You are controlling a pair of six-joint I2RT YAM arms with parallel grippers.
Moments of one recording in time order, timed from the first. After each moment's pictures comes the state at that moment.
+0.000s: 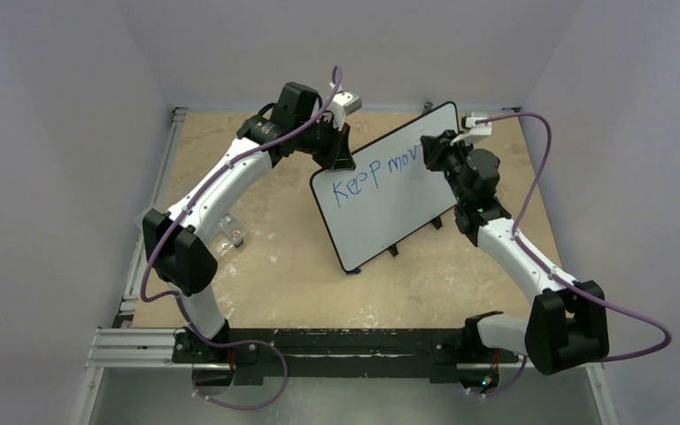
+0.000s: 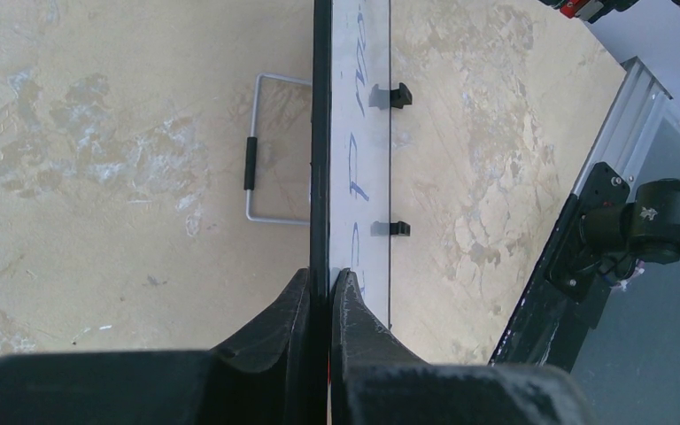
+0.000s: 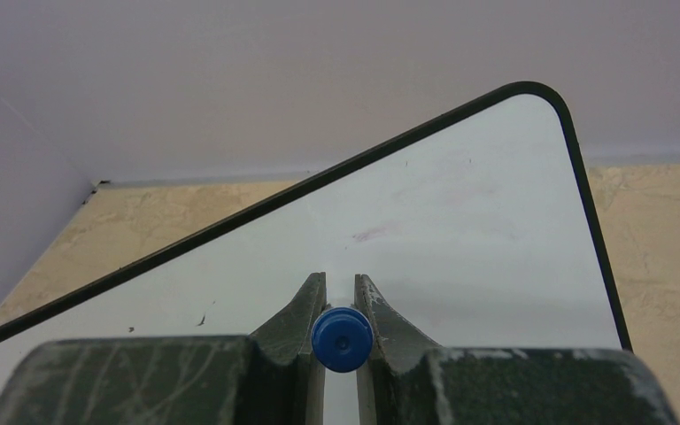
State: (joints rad) left arm -0.54 1.77 1.80 -0.72 0.51 0.01; right arm 0.25 1.24 0.80 0.45 0.02 0.30
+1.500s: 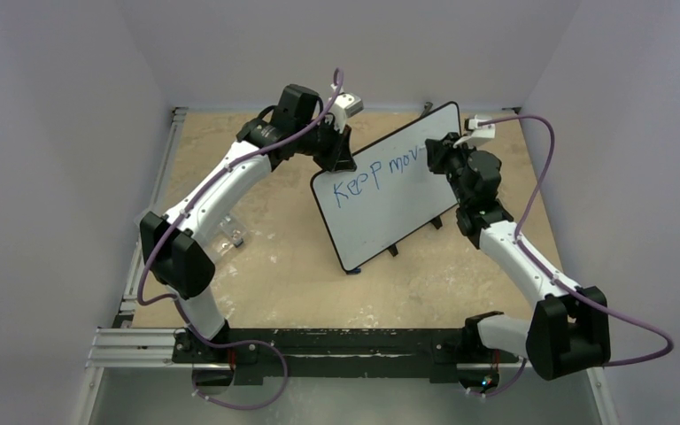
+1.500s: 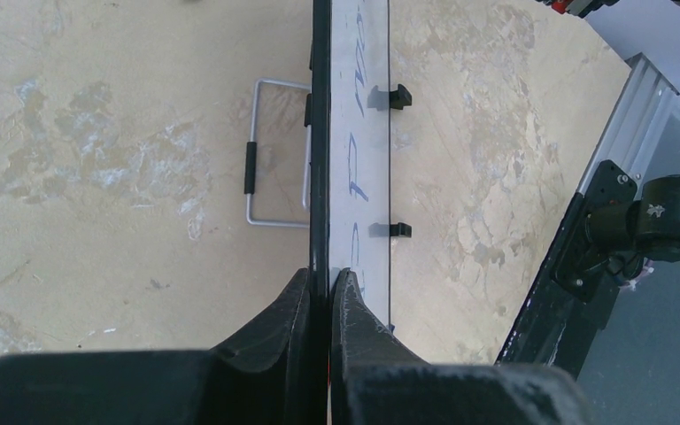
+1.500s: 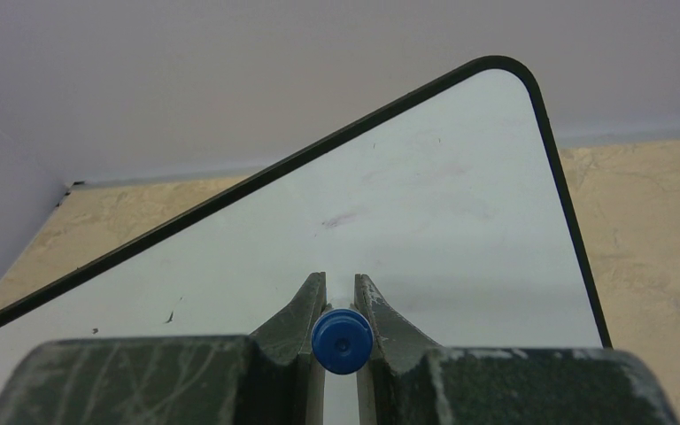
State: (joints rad) left arm -0.55 1.75 1.78 -0.70 0.49 0.02; right arm 0.24 1.21 0.80 0.39 0.06 0.29
